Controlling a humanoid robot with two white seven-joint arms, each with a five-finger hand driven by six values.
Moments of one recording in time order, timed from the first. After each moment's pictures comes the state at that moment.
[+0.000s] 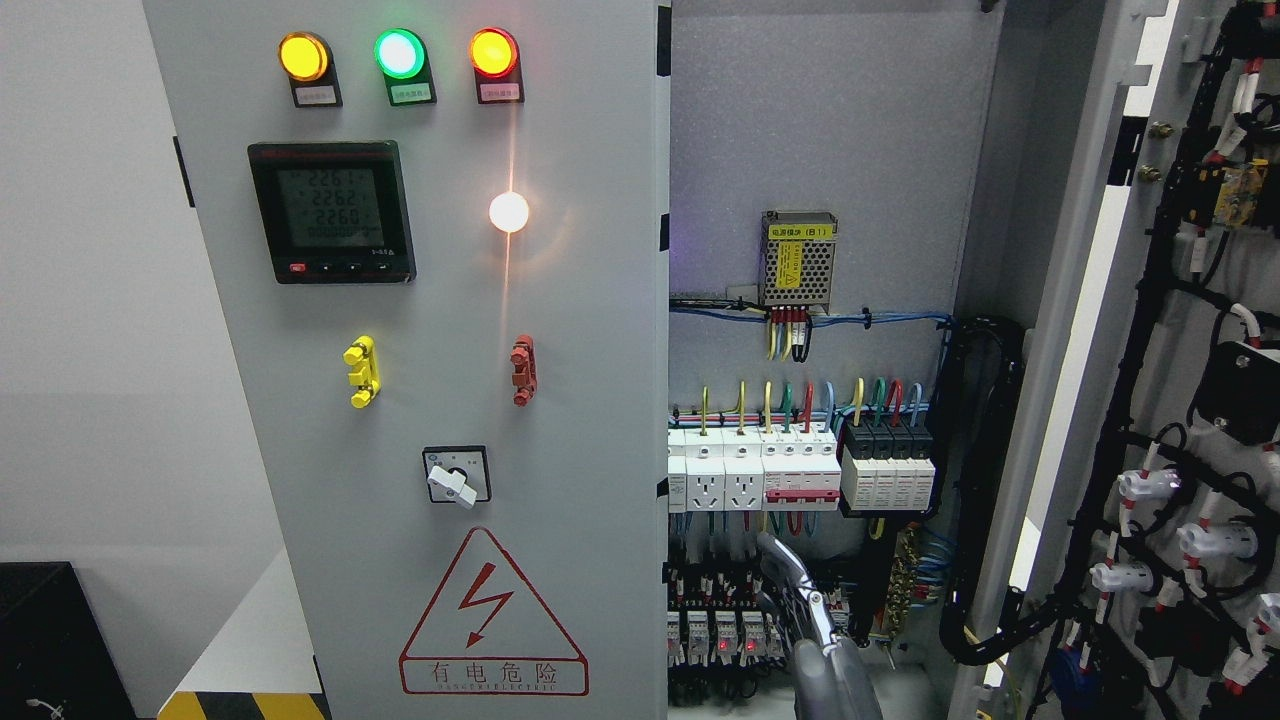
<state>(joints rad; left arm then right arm) 0.00 -0.10 -0.05 0.11 0.05 -0.18 -0.06 -0.13 0.08 0.31 -1.93 0.00 -0.06 -0.05</state>
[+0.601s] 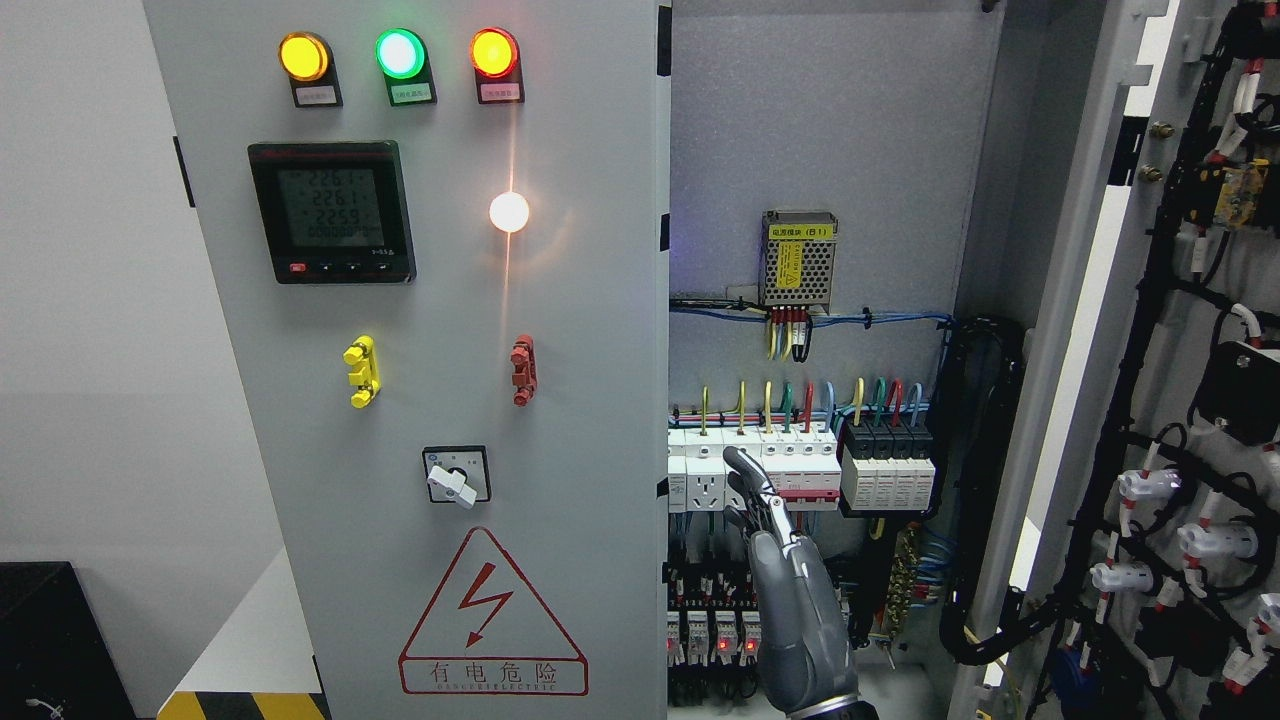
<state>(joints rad) 0.00 -0.10 -0.05 0.11 0.05 -0.18 -0.06 -0.33 0.12 0.28 -1.79 0.00 -0.03 -0.04</state>
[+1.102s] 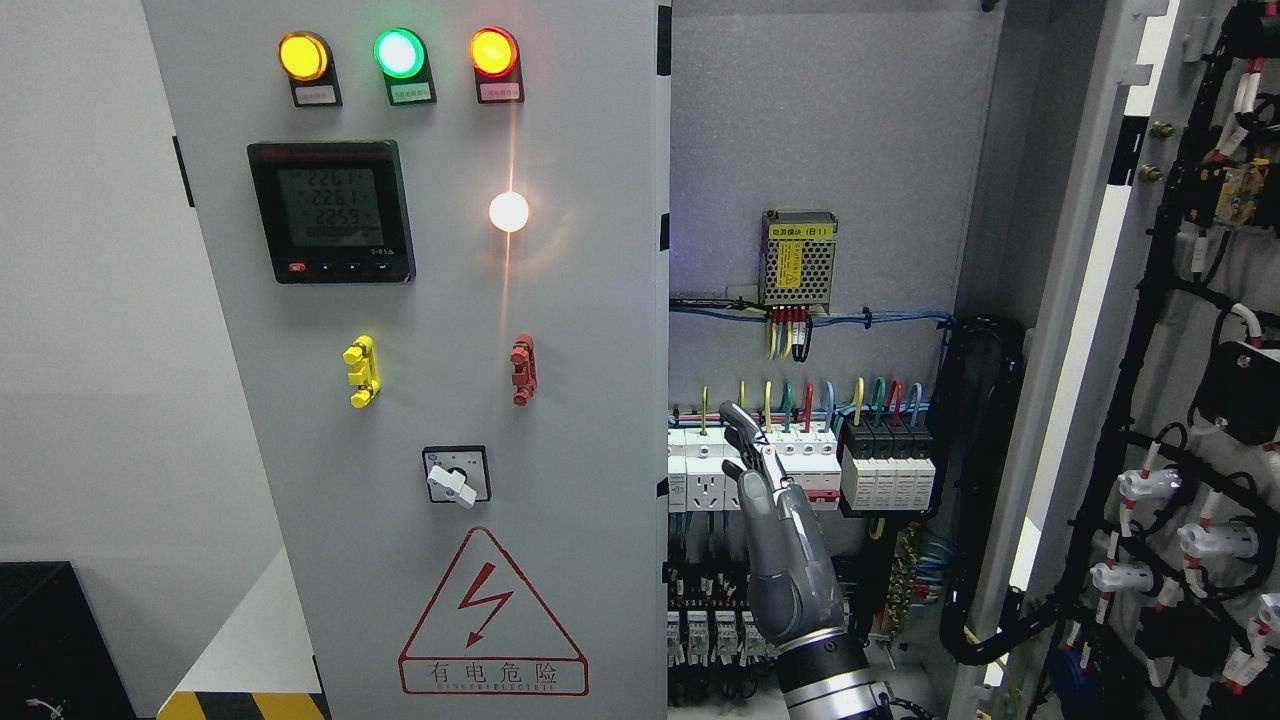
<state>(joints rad) 0.00 -0.10 -0.05 0.11 0.05 -0.18 -0.06 -0.43 0.13 0.26 -1.69 0.00 -0.03 -0.04</state>
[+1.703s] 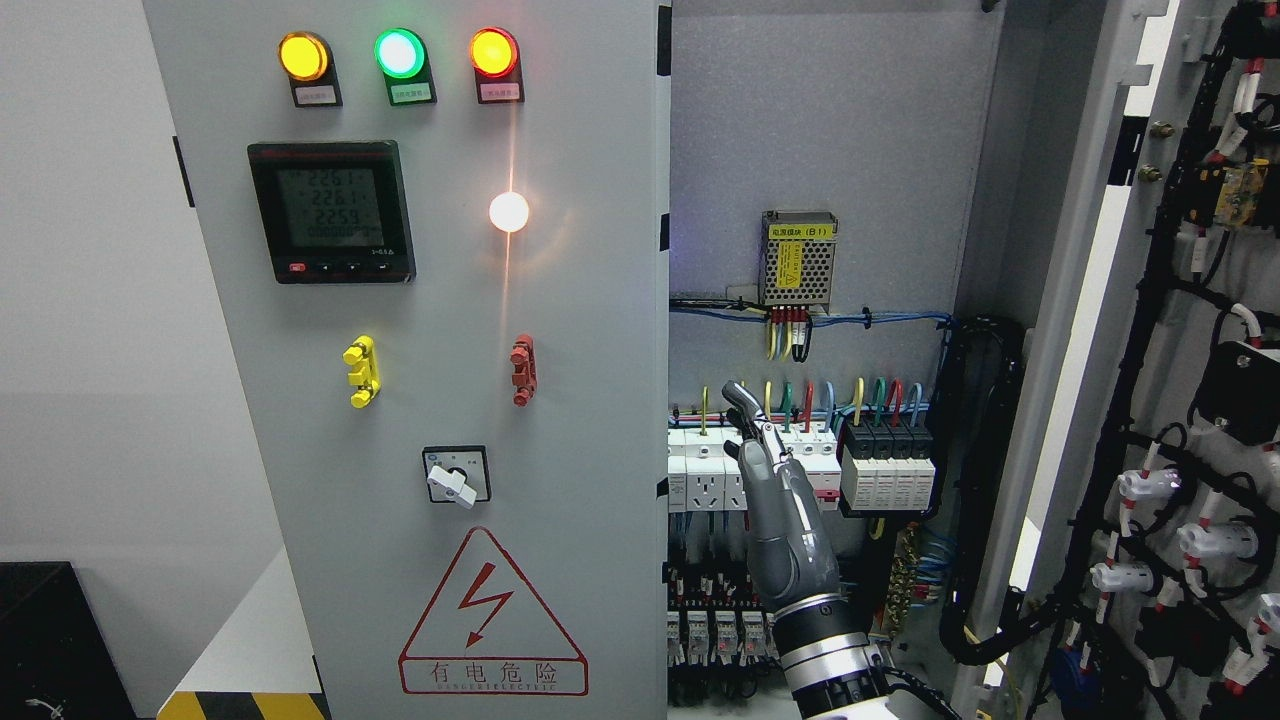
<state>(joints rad) 0.00 -0.10 -0.05 0.11 0.05 -0.18 -0.06 -0.49 0.13 0.23 -1.60 -0.06 -0.03 -0.04</state>
